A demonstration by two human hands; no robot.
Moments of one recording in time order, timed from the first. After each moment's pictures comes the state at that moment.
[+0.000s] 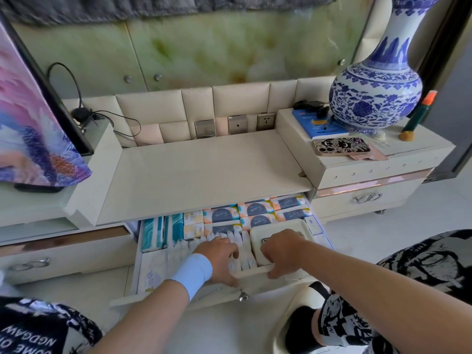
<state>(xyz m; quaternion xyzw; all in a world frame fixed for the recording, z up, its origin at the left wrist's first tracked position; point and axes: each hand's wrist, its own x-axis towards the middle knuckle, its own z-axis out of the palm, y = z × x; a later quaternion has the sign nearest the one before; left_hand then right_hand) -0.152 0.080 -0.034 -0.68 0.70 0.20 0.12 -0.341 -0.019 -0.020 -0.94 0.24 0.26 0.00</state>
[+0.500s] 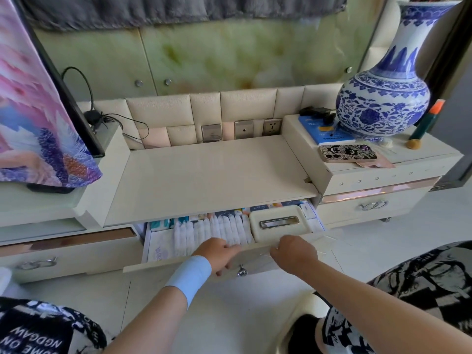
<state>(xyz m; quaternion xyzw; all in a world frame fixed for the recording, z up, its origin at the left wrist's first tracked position) -0.142 0.084 -0.019 -0.79 0.42 0.42 -0.14 -0.339 -0.013 -0.047 -0.79 0.58 0.07 0.17</state>
